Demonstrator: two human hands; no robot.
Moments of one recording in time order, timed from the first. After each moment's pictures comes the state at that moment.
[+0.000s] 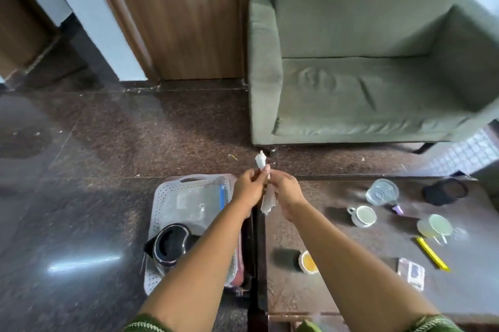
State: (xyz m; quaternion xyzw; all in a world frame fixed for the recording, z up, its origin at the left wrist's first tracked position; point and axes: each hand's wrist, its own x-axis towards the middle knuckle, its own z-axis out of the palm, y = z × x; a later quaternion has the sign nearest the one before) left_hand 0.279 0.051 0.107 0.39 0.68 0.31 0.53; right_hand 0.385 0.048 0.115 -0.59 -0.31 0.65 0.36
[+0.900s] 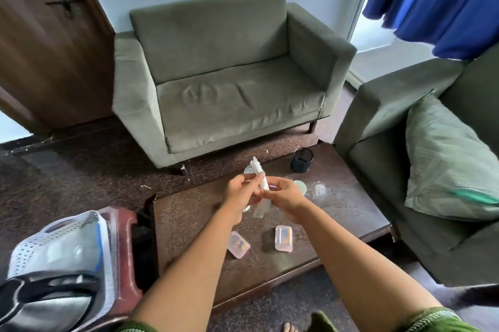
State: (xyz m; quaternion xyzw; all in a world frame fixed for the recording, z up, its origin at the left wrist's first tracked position) left_hand 0.653 -0.034 0.140 0.40 0.53 0.32 0.68; right_hand 0.785 -0.073 0.126 -0.54 -0.37 0.62 0.44
